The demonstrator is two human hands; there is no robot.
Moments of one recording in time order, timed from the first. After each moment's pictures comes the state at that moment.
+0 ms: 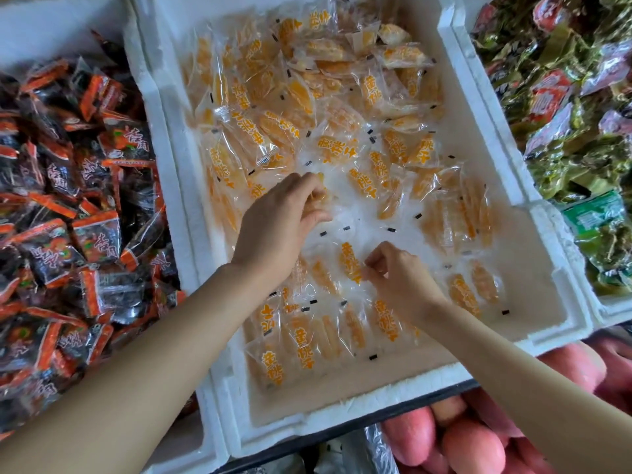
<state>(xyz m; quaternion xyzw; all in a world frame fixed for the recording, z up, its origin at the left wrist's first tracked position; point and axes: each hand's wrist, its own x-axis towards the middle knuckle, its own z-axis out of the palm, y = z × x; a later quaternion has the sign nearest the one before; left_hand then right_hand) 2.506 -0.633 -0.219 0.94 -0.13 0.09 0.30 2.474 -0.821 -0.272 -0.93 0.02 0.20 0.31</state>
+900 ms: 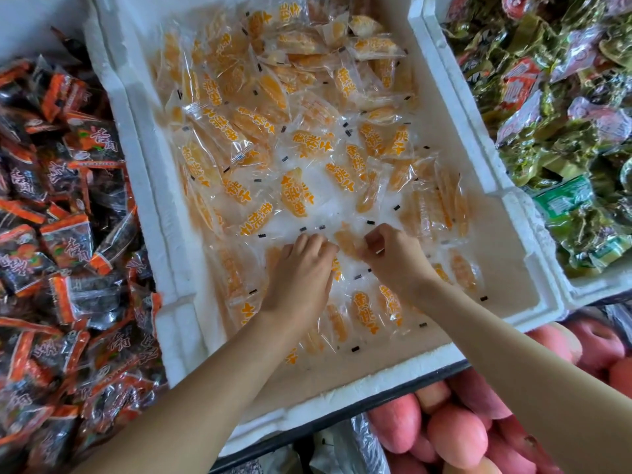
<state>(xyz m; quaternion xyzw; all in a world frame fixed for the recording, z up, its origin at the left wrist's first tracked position) 2.458 -0.676 -0.276 0.97 -0.19 0.00 0.13 2.486 -0.837 -0.268 -0.92 0.07 0.17 0.34</state>
